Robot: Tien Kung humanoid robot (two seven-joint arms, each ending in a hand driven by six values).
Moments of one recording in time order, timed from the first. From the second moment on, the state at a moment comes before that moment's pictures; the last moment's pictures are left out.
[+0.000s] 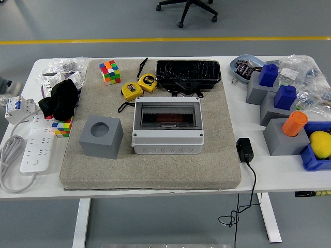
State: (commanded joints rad) left arm -0.10 0.05 -2.05 -1.33 1.86 0.05 -0.21; right arm 0.11 -0.12 1.41 0.18 -0.95 -0.24 0.03
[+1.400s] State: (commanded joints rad) left arm -0.05 0.05 -1.96 -1.35 1.57 -0.01 -0.23; right arm 0.06 -0.09 1.33 0.18 -0.89 -0.24 0.07
